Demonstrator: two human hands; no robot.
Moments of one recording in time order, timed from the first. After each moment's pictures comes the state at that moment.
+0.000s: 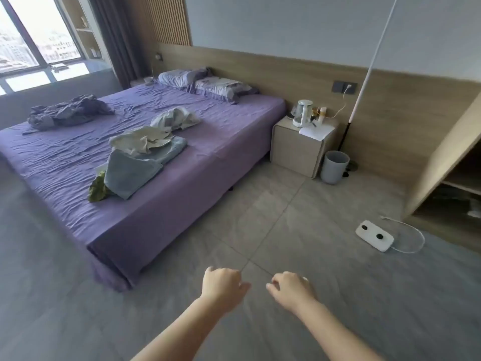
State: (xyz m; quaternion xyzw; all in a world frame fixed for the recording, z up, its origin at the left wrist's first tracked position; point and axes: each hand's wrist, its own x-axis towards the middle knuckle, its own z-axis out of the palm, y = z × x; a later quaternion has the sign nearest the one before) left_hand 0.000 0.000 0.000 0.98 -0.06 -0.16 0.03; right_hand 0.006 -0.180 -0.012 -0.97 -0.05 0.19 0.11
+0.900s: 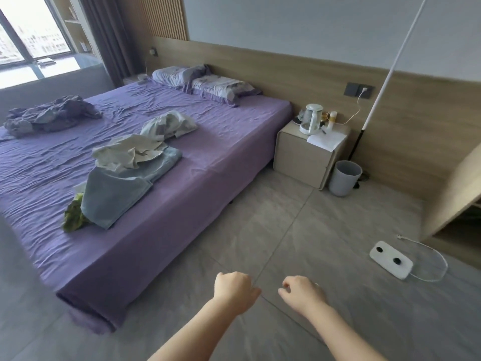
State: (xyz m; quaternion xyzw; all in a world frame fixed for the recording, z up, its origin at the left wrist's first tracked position) left_hand 0.213 -0.004 -0.026 0.97 -0.06 -0.21 0.05; right_hand 0.214 -0.181 -0.034 -0.97 0.00 0.22 0.13
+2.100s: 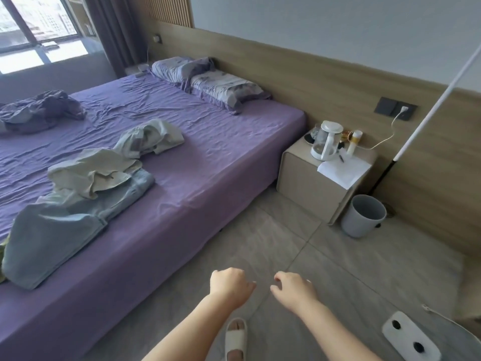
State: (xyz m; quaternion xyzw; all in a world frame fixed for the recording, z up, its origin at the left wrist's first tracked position) left_hand 0.591 -0.124 -0.033 0.97 0.03 -0.25 0.06; right_hand 0.610 -0.290 -0.044 -0.96 -0.06 0.25 0.12
